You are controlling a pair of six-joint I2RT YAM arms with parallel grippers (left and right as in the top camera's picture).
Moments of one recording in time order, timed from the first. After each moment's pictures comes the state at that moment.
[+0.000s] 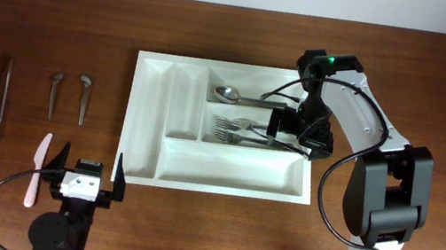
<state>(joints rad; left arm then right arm) 0.11 0.01 0.04 -0.13 0.10 0.20 0.23 2.13 1.73 -1.36 -0.20 0.41</state>
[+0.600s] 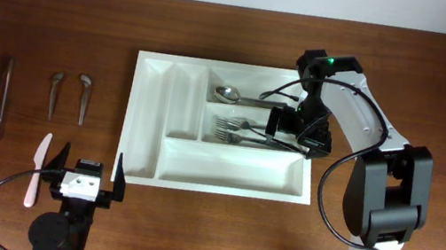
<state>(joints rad) 0.11 0.01 0.04 -0.13 0.10 0.20 0.23 2.13 1.72 -1.33 -0.22 0.41</state>
